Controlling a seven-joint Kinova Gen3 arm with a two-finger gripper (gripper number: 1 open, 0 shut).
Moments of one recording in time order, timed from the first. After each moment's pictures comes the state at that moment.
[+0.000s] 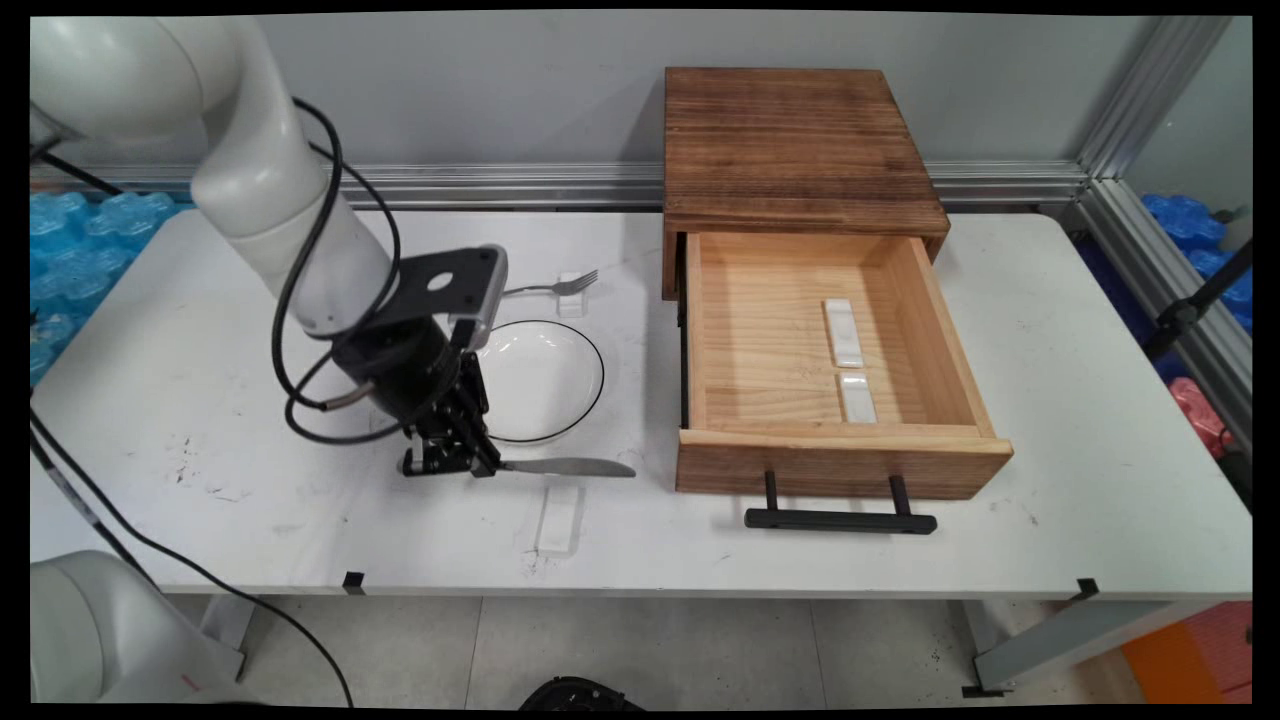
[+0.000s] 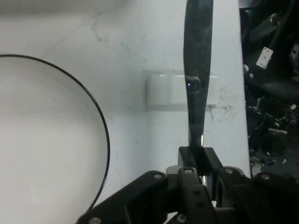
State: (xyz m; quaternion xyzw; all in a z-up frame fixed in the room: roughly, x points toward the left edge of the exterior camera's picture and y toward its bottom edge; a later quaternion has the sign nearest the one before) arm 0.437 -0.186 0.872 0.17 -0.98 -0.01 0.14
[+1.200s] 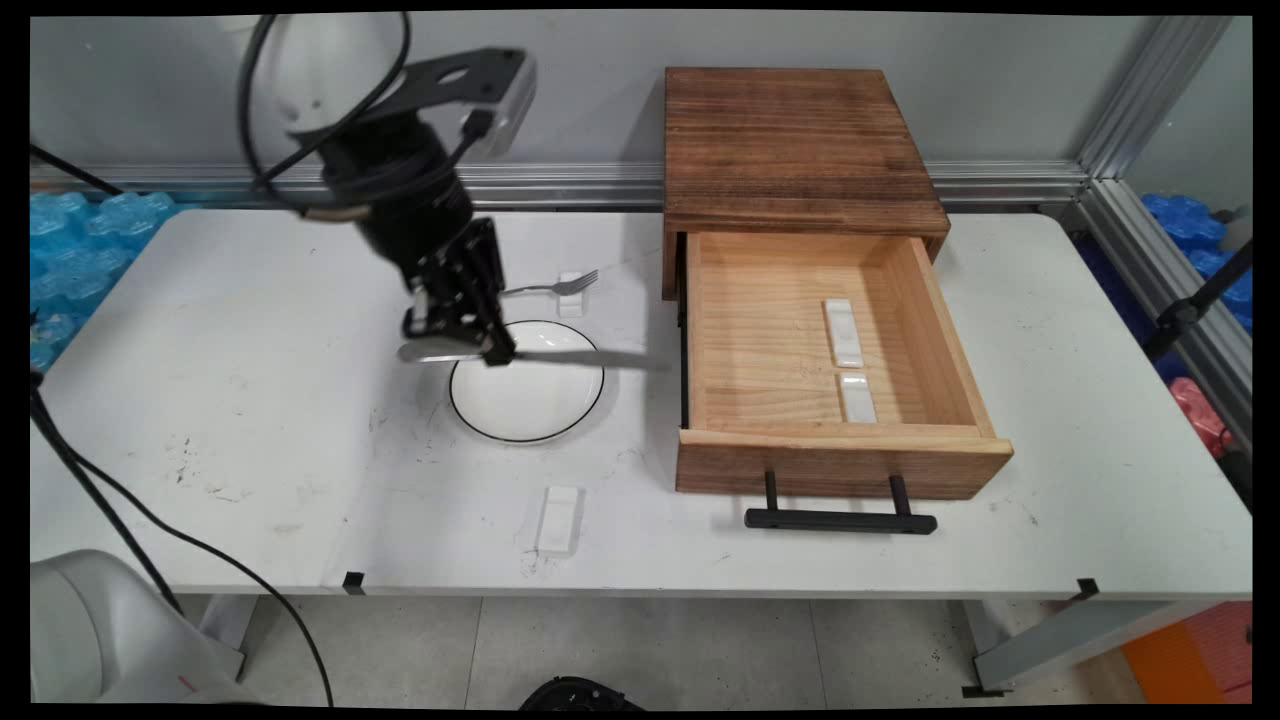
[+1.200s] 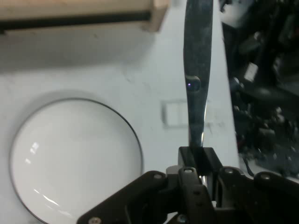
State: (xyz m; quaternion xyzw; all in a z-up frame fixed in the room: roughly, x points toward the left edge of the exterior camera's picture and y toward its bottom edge) arm 0.419 -0.232 0.998 0.14 -0.98 -0.01 0.14
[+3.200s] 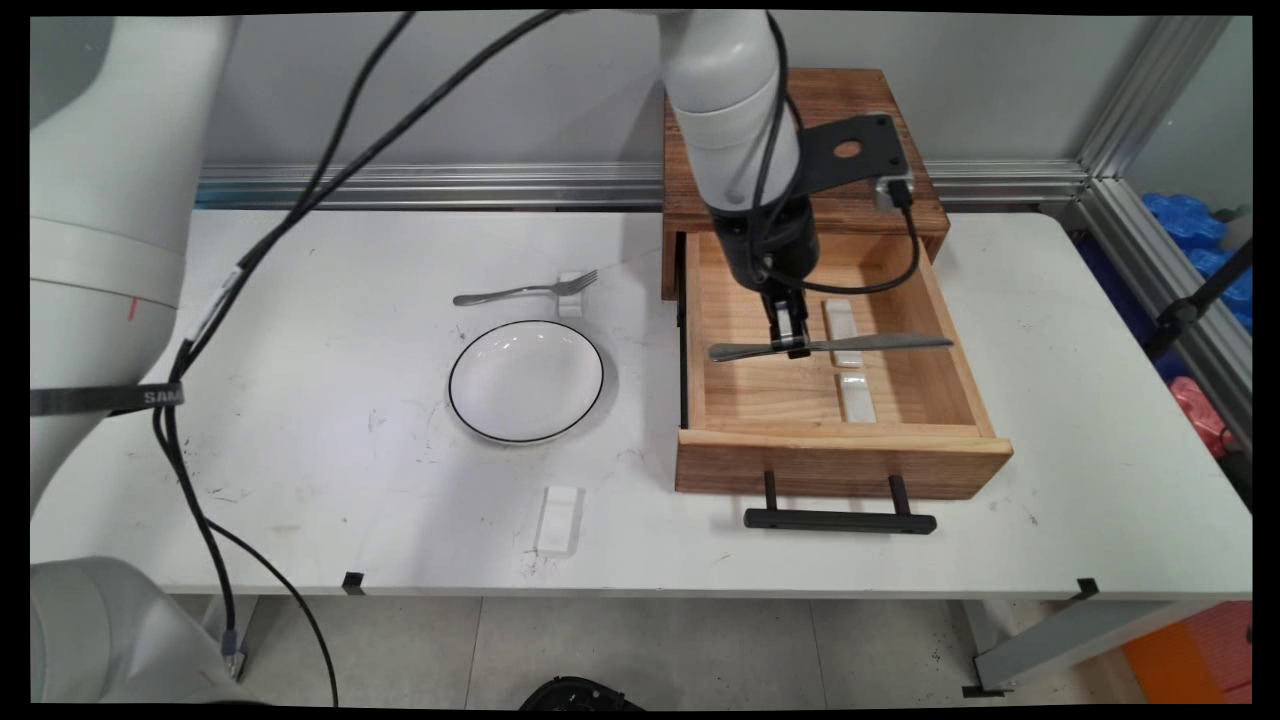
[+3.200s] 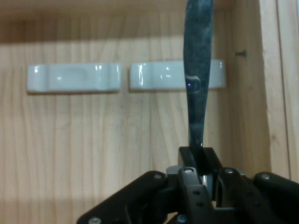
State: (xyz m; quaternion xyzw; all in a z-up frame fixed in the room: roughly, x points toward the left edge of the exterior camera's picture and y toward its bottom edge) arm 0.215 -0.365 0.911 0.16 -0.97 0.06 0.18
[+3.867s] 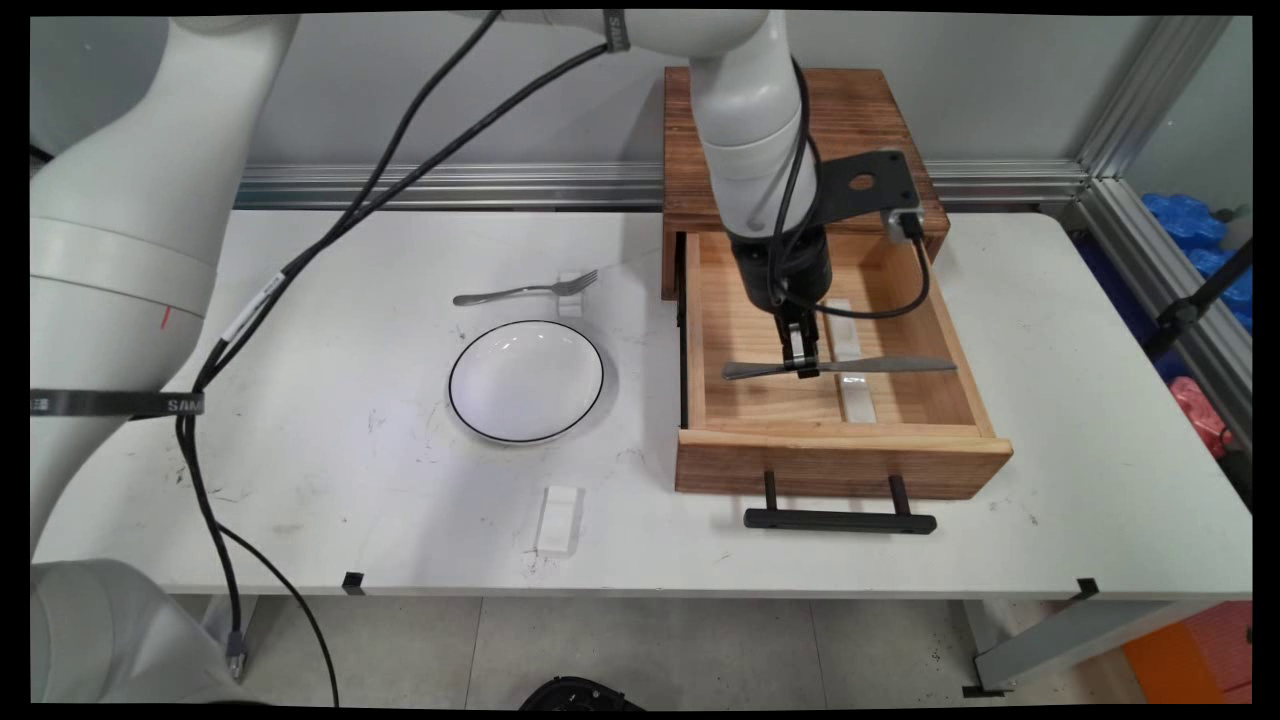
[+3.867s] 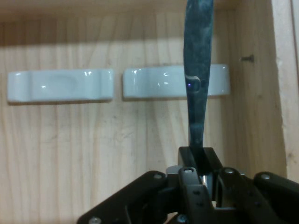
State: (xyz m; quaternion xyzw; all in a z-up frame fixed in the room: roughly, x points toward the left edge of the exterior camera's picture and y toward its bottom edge) arm 0.201 -0.381 0.881 0.16 -0.97 0.04 0.17
